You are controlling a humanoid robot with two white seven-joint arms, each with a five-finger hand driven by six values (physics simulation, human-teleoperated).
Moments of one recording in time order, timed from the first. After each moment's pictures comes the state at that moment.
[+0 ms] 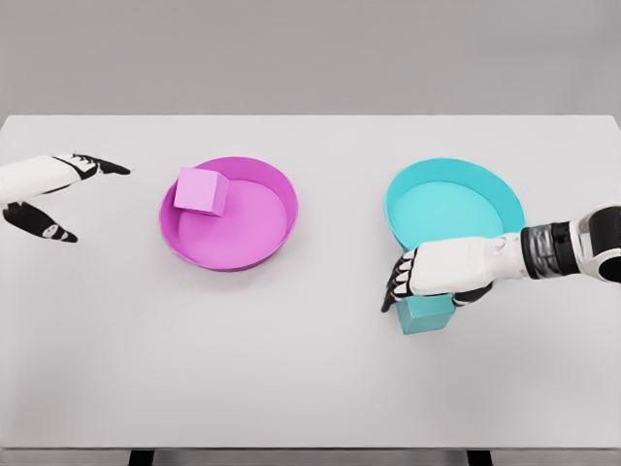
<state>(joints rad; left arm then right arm) -0.62 1.03 -0.73 -1.25 -0.04 -0.61 -0.40 -1.21 -0.96 1.67 -1.60 0.26 -0.60 0.22</state>
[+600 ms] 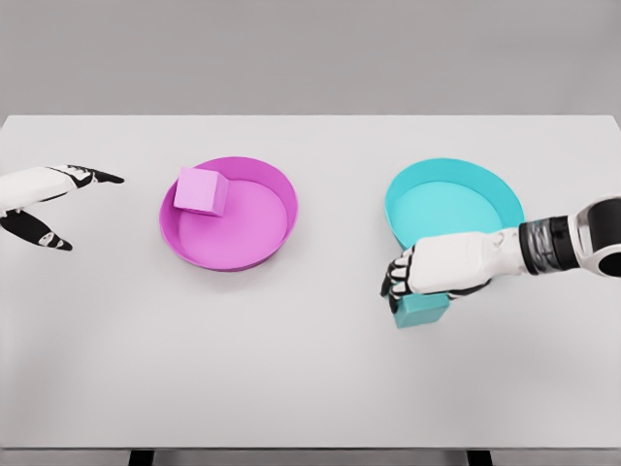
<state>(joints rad) -0.62 1.01 -0.73 -1.18 -0.05 -0.61 -0.42 -1.21 -0.96 1.62 -1.62 0.30 -0.61 0.25</state>
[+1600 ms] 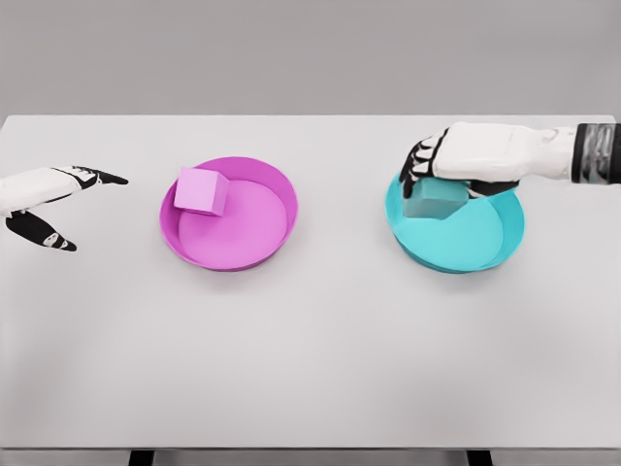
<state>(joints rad) -0.62 1.00 -0.73 -1.19 -0.06 -0.61 -0.42 -1.22 -0.99 1.35 -1.50 0.21 -0.61 0.24</state>
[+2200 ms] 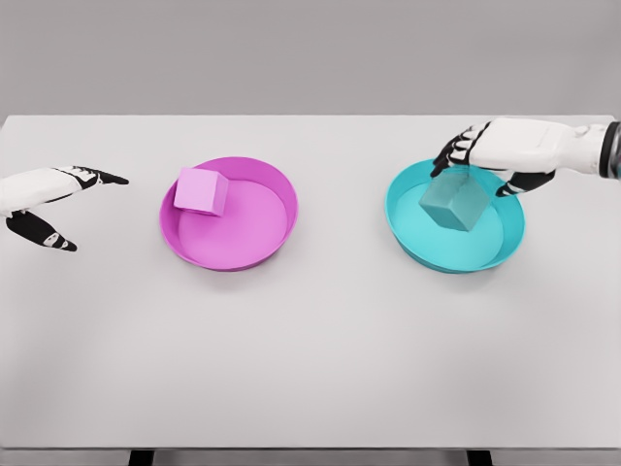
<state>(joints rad) -0.62 1.00 -0.73 -1.18 -0.06 -0.61 -0.42 -1.19 -0.99 1.35 -1.36 0.23 -0.61 0.25</state>
